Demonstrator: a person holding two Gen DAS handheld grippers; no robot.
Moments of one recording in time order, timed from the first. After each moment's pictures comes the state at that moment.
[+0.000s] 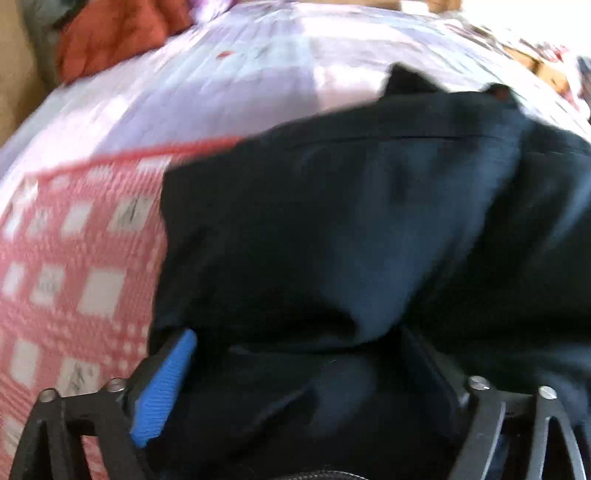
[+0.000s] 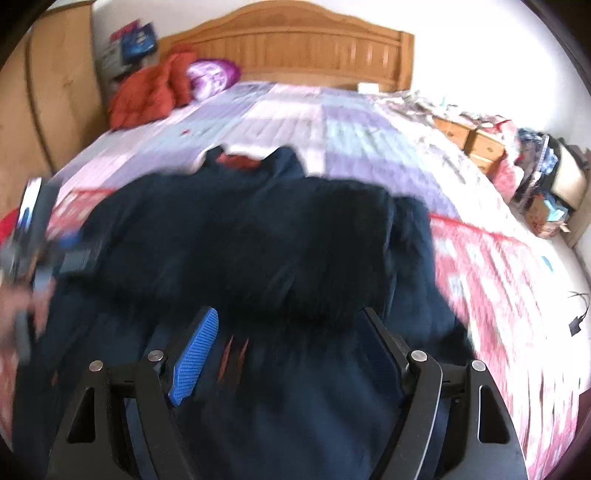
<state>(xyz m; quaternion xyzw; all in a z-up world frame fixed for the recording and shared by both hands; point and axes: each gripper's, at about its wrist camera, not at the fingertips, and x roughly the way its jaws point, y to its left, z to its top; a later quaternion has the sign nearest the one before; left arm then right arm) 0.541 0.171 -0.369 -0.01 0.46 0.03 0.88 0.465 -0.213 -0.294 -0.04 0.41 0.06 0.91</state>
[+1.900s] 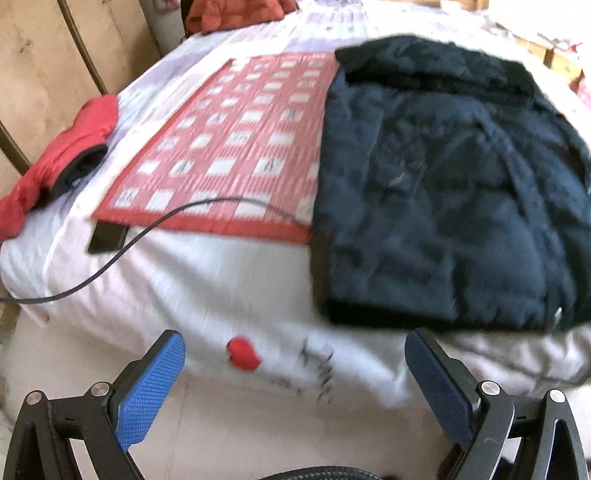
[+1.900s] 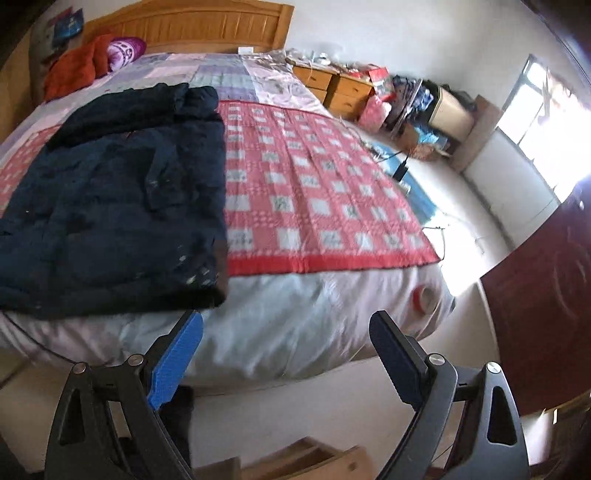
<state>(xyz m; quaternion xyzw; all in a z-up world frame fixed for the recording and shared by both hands) -0.051 0.176 -0.252 0.01 0.49 0.12 0.86 -0.062 -0.403 -0.232 -0.06 0.47 -0.13 0.87</state>
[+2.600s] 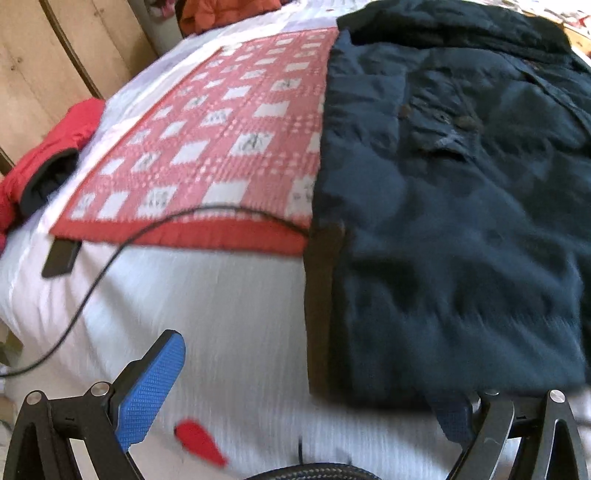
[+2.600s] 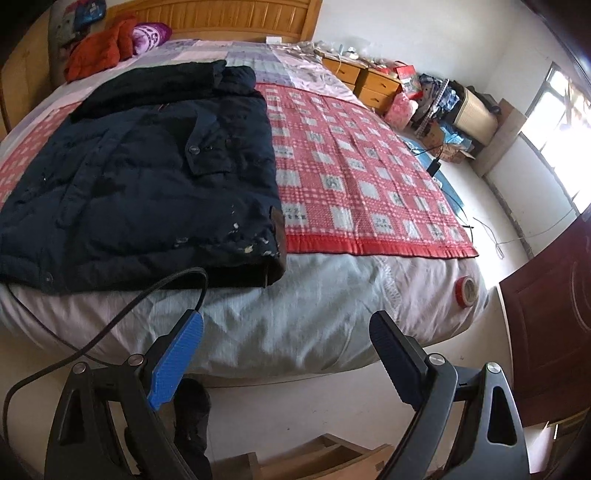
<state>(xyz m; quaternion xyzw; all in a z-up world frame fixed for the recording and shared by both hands) 0.038 0.181 -0.362 0.05 0.47 0.15 0.87 -0.057 -0.358 -0.284 -0.08 0.48 -0.09 0.87</state>
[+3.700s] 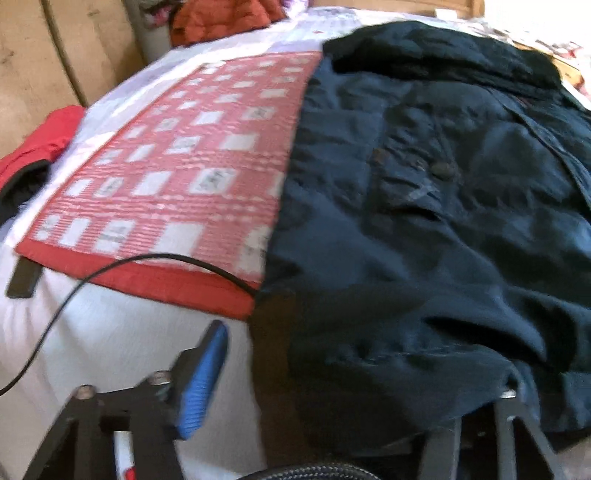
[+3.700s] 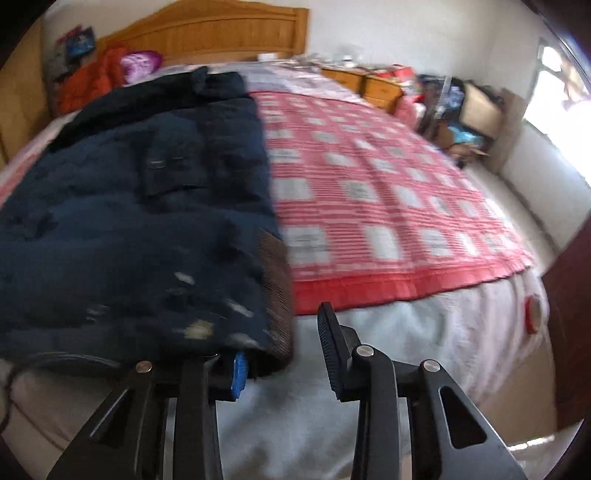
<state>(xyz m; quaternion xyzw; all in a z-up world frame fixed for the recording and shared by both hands) 0.059 0.166 -0.363 0.01 0.45 0.11 0.89 0.039 -0.398 -0.374 -0.03 0.44 -0.05 0.90</state>
